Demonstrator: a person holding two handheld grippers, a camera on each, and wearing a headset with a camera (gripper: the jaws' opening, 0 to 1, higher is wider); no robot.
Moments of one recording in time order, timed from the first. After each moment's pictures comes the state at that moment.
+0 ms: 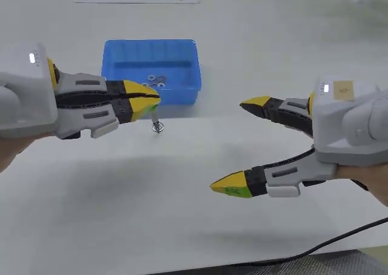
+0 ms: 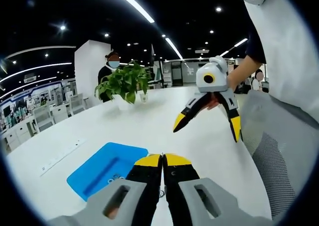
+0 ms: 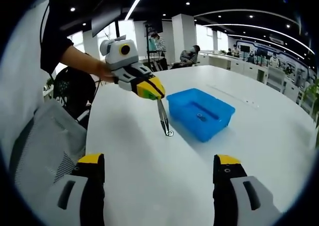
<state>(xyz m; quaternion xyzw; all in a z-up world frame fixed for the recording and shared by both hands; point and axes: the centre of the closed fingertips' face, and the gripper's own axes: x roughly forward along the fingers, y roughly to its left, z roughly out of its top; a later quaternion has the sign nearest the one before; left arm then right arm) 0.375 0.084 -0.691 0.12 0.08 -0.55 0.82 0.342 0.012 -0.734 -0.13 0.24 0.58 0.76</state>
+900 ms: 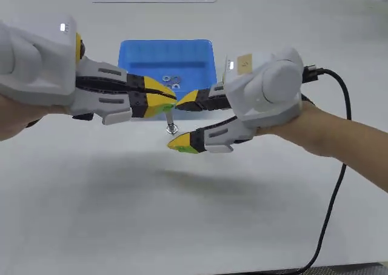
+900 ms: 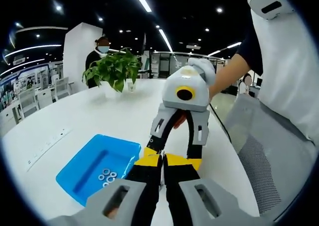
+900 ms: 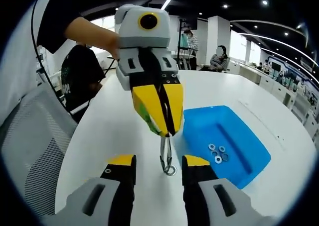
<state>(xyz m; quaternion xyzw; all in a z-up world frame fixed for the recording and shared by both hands) 0.384 0.079 -0.695 0.09 0.15 -0.60 0.78 0.374 0.109 -0.755 -0.21 0.20 0.68 0.68</state>
